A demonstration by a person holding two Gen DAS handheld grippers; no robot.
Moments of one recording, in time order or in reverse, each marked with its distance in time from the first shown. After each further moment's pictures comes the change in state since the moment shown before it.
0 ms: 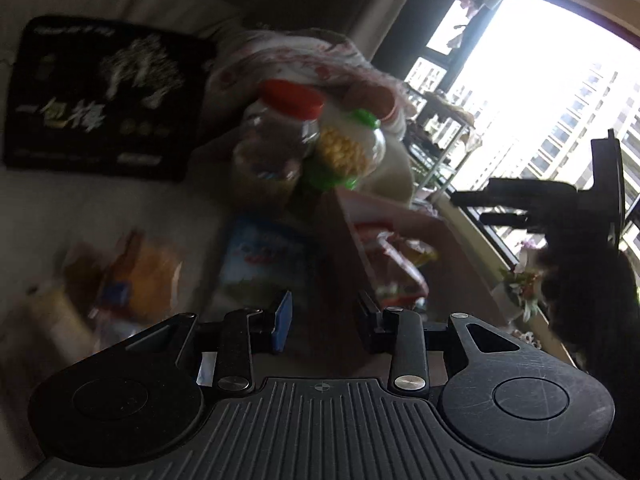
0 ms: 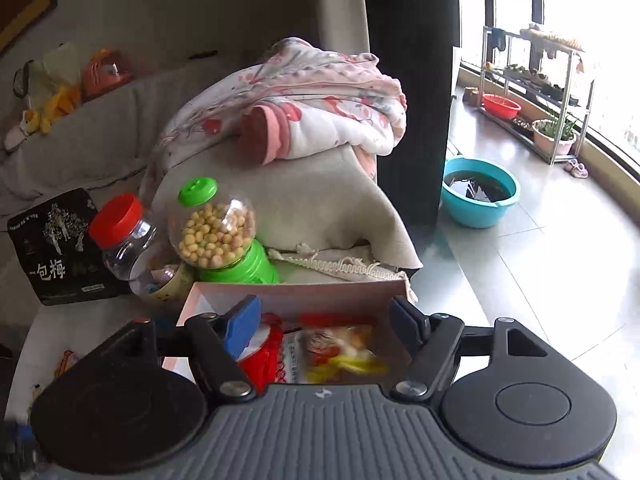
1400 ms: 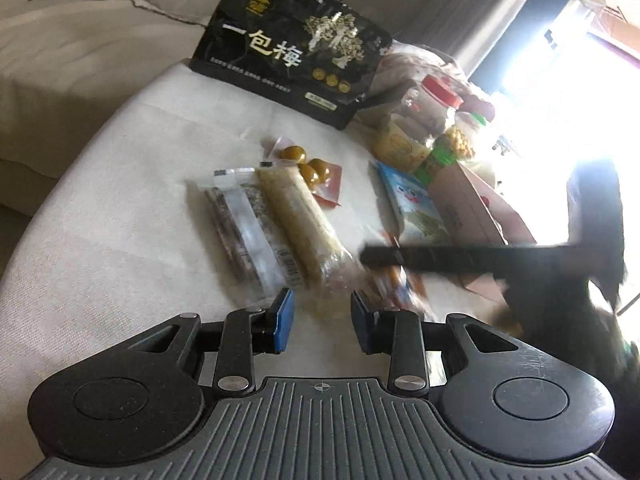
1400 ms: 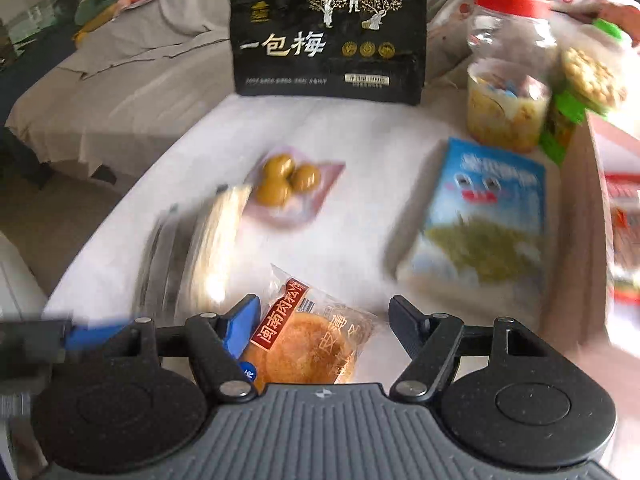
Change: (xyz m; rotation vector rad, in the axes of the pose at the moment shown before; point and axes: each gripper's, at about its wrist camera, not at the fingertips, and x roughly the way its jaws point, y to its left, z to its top) left arm -0.091 0.093 -0.085 -0.192 -0.043 0.116; right arm 0.020 0.213 -0.168 -0.381 0.266 0.354
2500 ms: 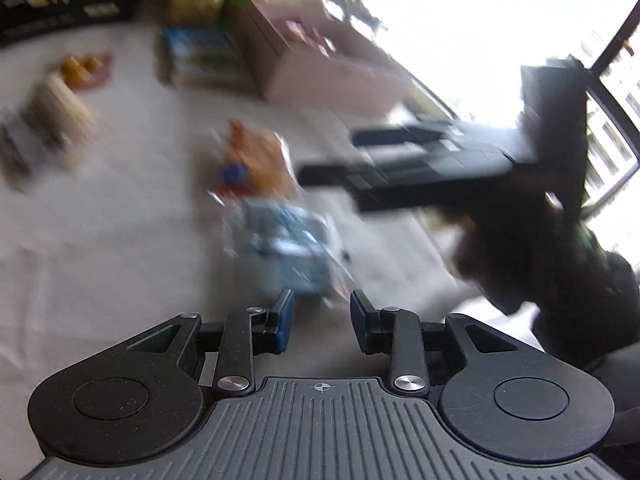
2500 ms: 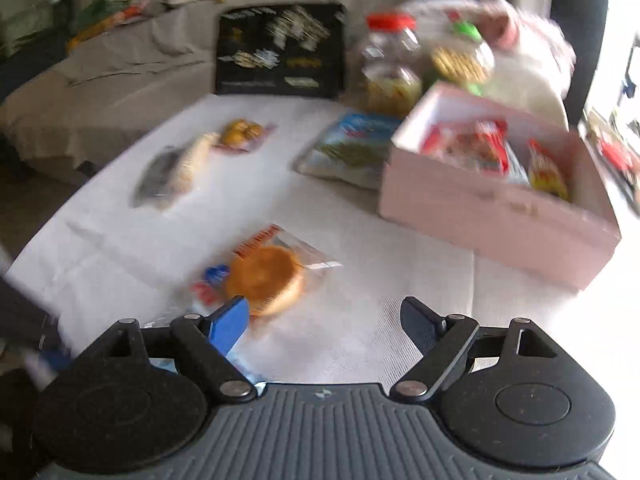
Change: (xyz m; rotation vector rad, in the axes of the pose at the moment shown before) left arm -0.017 -0.120 -0.081 0.376 0.418 -0.225; right arm -0.105 -0.041 -0.106 0.011 -0.103 -0.135
